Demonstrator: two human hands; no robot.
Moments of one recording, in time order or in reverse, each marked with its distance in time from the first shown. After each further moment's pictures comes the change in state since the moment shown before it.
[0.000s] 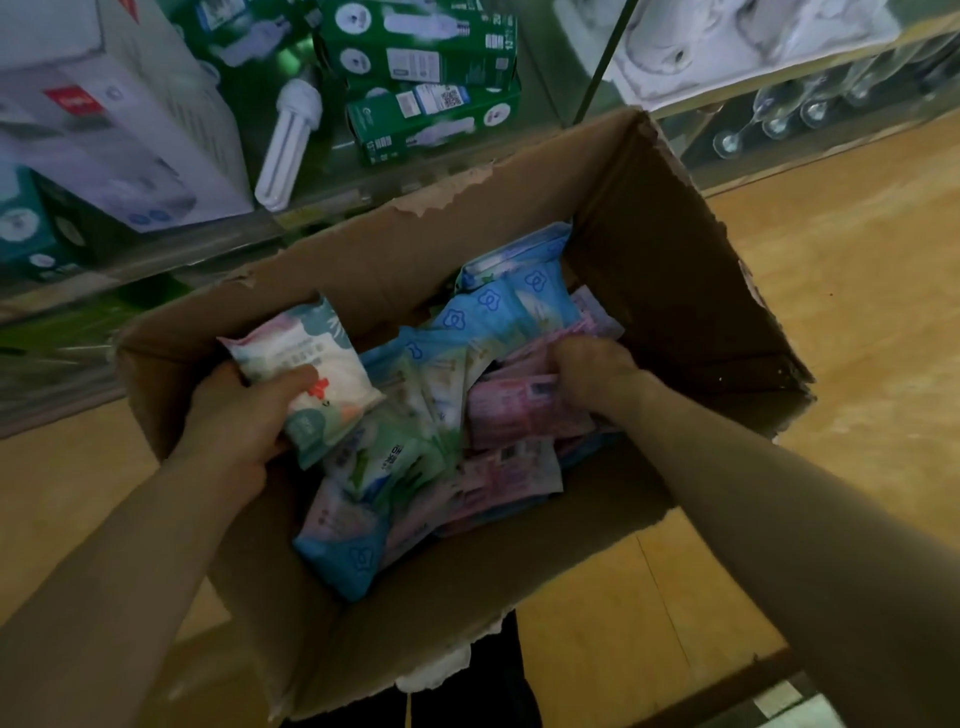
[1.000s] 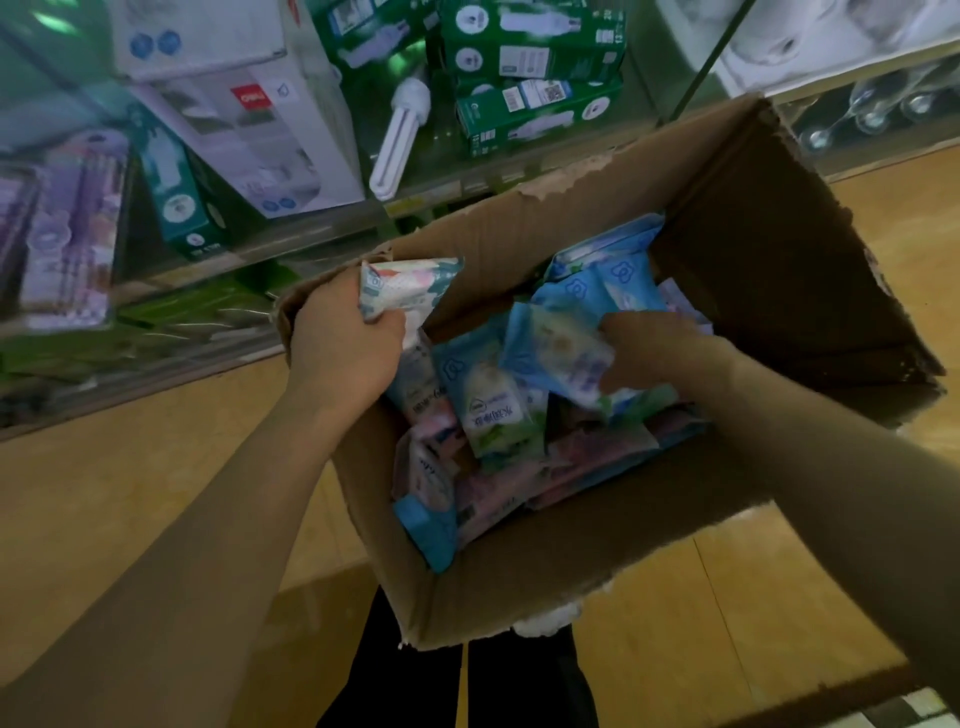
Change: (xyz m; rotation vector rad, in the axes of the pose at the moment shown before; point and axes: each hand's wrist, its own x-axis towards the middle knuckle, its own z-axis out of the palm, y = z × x) left_hand -0.016 0.035 -0.021 0.657 0.085 0.601; right_hand -0.023 -0.041 -0.049 0.106 -0.166 -0.009
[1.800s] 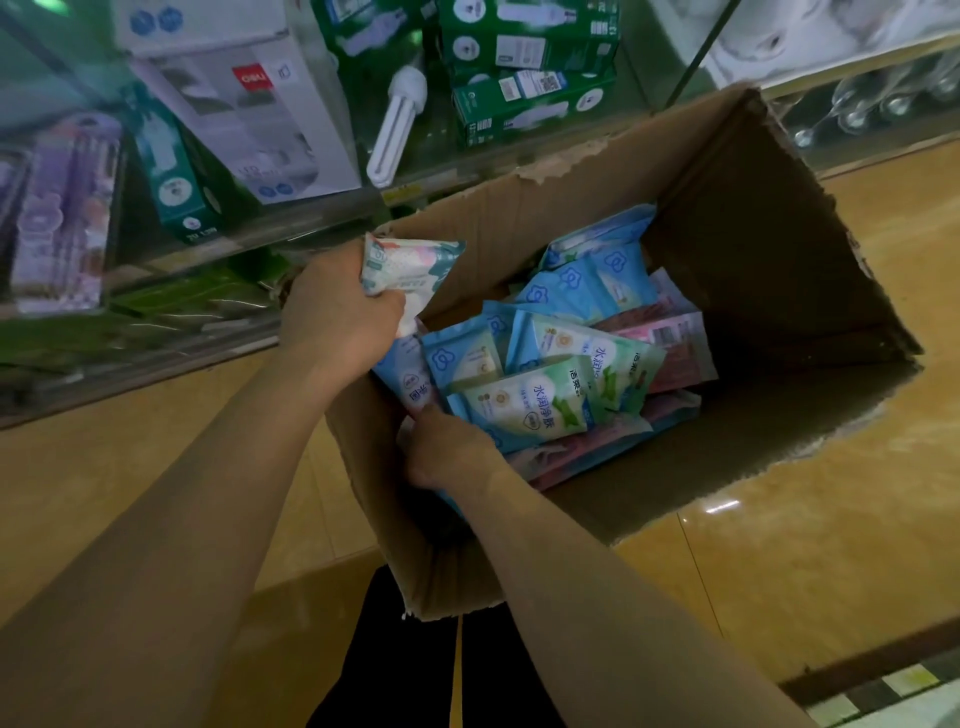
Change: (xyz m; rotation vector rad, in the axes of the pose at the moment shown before) left_hand 0.001 0.003 -0.011 0.092 -0.056 0.046; right_hand -0.033 -0.175 0.078 0.412 -0.159 -0.141
